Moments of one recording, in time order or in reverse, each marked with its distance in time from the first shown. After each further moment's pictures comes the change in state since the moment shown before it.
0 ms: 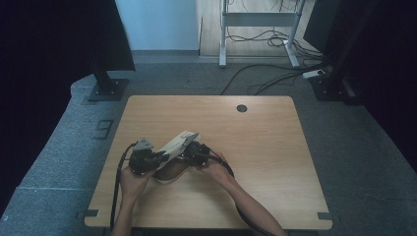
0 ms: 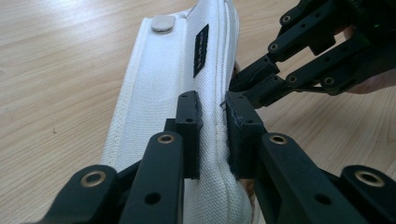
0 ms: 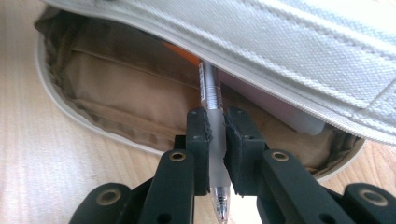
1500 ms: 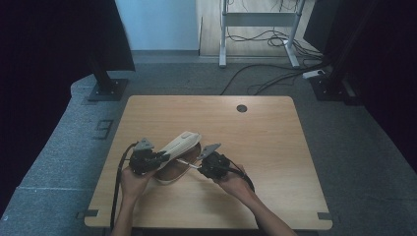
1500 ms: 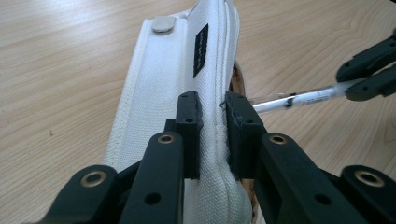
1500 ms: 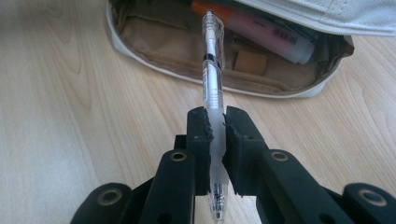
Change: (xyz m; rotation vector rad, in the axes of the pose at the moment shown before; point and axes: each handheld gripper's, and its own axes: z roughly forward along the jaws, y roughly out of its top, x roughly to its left) left arm -0.002 0.001 0.000 -0.002 -0.006 0.005; right arm 0.023 -0.043 -0.070 -0.034 -0.001 0.052
